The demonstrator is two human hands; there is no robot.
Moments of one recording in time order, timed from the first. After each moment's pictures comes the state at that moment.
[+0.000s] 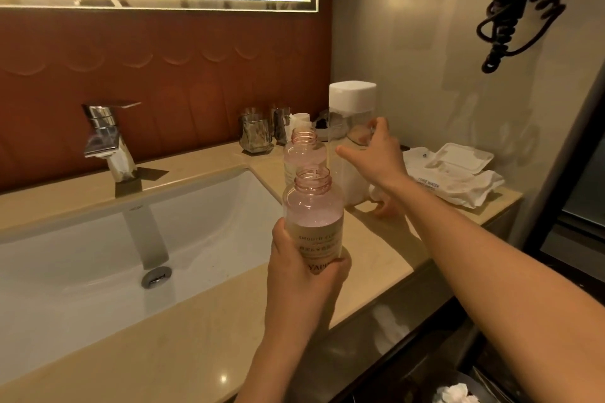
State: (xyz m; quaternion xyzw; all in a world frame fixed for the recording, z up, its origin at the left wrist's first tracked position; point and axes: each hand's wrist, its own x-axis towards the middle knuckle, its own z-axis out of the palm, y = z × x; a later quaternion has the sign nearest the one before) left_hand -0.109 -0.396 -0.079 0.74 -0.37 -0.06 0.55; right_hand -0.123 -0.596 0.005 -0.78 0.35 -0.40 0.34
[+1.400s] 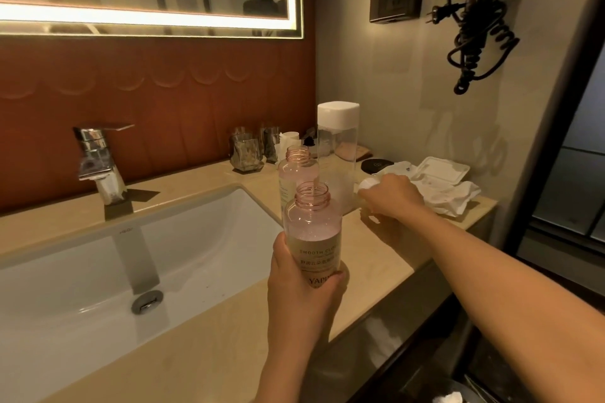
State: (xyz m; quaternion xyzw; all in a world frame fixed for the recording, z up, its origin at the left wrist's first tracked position) left_hand -0.111 -0.391 -0.075 0.71 -0.38 -0.08 0.59; right_hand -0.155 -0.617 -0.021 -0.81 0.53 -0.19 0.15
